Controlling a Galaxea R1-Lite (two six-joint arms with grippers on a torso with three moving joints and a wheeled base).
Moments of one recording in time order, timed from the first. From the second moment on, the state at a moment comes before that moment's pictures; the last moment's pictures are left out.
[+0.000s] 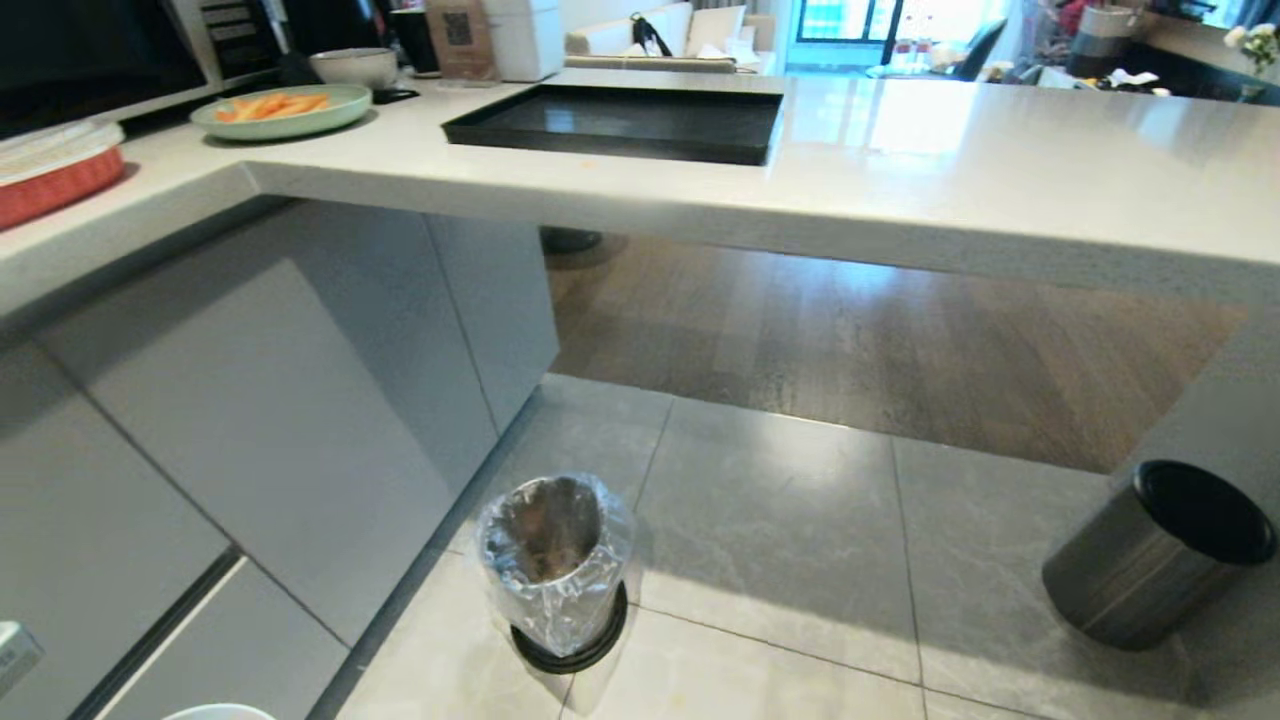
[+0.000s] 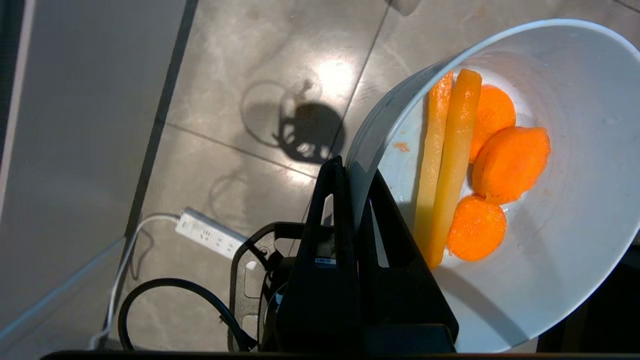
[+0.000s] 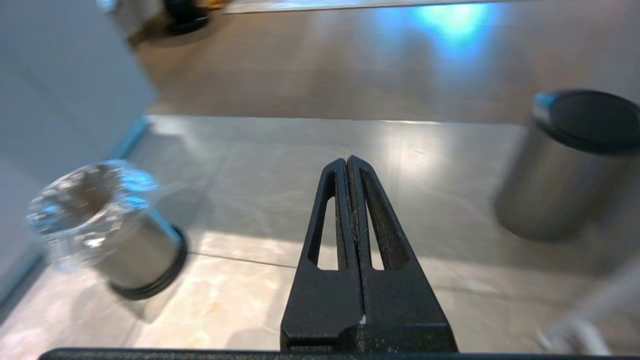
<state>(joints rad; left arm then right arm) 0.21 0.87 -0.47 0.59 -0.13 0.08 0.00 0.00 0.00 -0.01 -0.07 0.11</state>
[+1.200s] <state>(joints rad) 0.20 0.87 -0.47 0.59 -0.14 0.08 0.00 0.00 0.00 -0.01 -0.07 0.11</state>
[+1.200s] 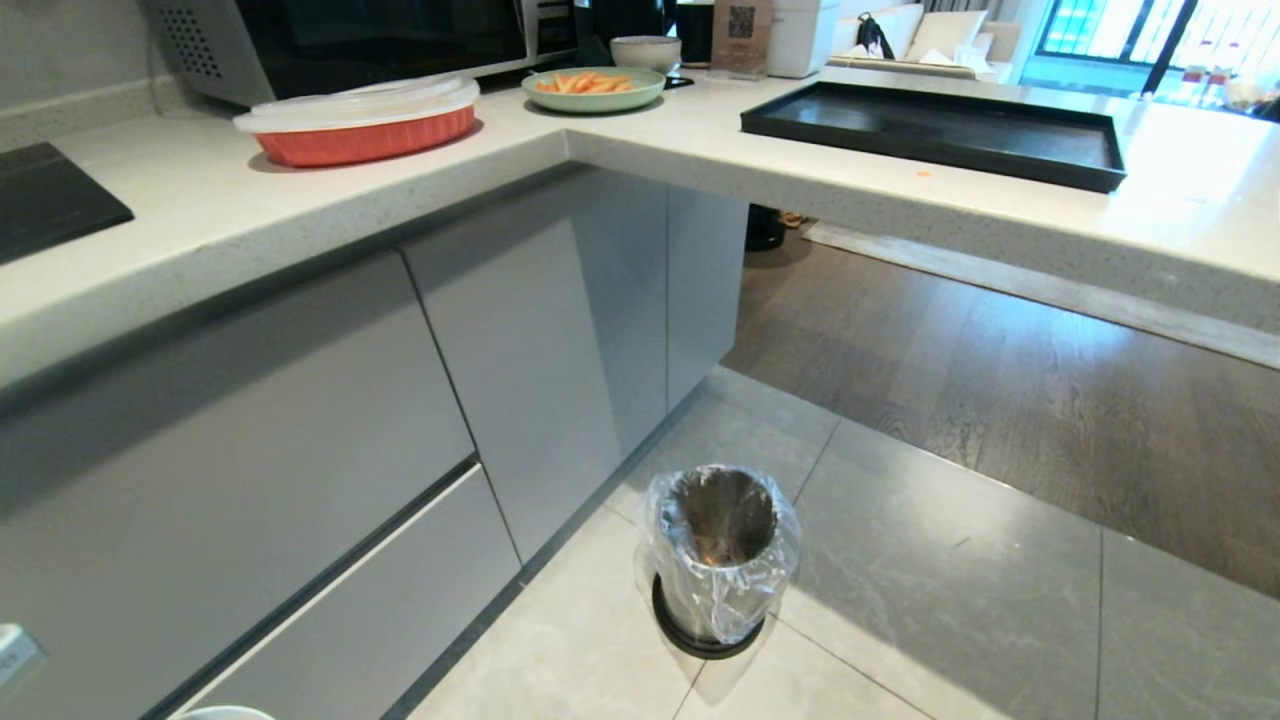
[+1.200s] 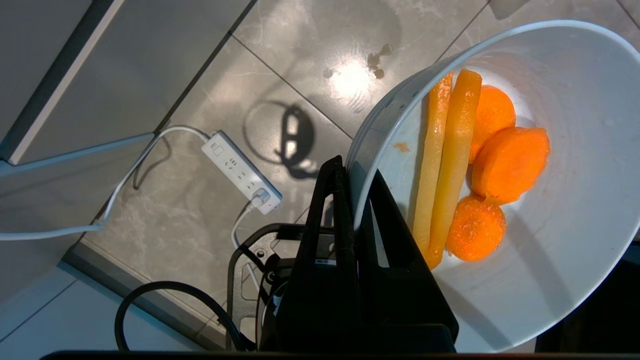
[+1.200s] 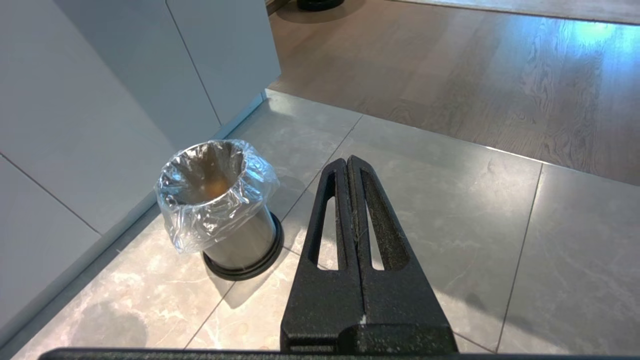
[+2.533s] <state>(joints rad) 0.15 0.87 -0.46 0.59 -0.13 0.03 0.00 0.00 0.00 -0.01 -0.07 0.11</state>
